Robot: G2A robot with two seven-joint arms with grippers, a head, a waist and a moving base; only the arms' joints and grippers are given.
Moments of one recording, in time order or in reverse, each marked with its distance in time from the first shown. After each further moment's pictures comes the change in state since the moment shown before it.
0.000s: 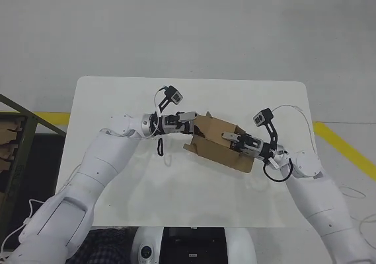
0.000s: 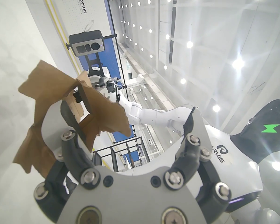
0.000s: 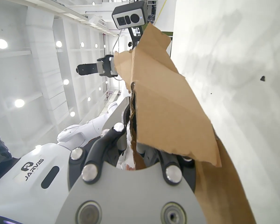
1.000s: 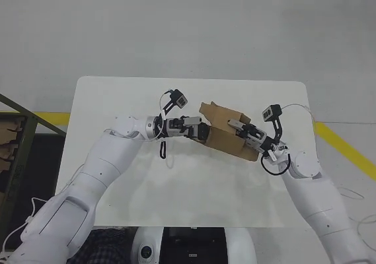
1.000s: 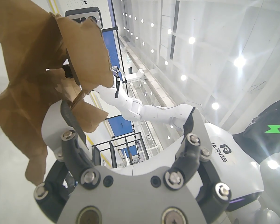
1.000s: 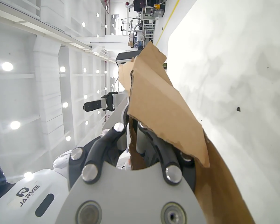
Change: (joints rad) left arm -0.007 -0.011 0.035 0.007 0.003 0.008 -0.008; right arm -0.009 -0.017 0.016 0.001 -0.023 -0.011 -0.203
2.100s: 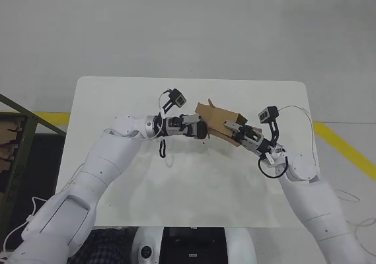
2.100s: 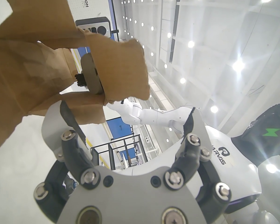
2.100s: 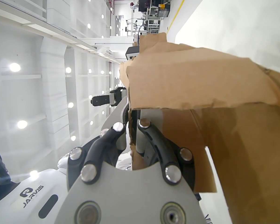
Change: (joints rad) left arm -0.012 -0.007 0.000 0.039 -0.007 -0.003 0.003; right arm -0.041 -0.011 0.003 -0.068 -0.009 0.026 0.000
